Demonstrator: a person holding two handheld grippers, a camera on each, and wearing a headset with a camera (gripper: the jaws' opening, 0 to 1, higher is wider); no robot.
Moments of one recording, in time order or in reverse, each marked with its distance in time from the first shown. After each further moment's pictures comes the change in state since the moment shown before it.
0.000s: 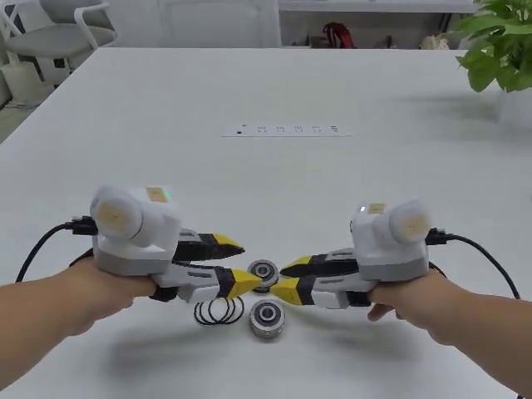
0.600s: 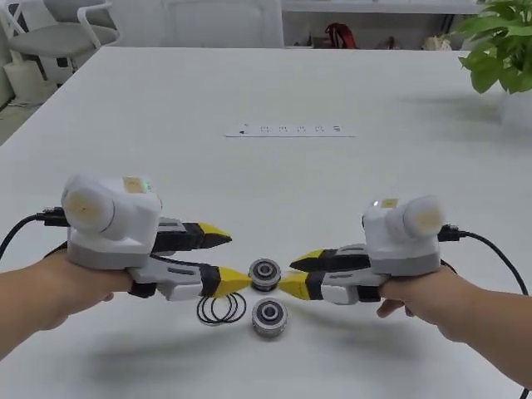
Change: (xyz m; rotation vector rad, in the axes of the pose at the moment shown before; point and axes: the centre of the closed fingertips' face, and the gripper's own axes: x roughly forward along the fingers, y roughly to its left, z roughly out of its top) left arm -0.023 -0.002 0.009 0.031 -0.018 -0.008; right arm -0.008 -0.006 0.005 0.026 -0.015 -0.013
